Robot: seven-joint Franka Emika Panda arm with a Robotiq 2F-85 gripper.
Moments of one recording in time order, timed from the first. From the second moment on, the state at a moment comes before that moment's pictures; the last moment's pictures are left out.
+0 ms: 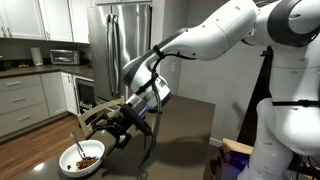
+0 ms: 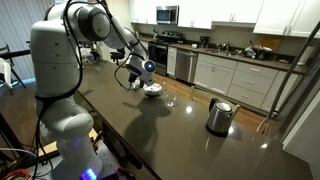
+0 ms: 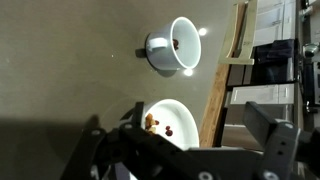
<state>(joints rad) 0.21 0.19 0.18 -2.21 1.58 2.60 -0.17</state>
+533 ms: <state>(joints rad) 0.21 0.27 0.18 -2.15 1.72 2.39 -0.11</state>
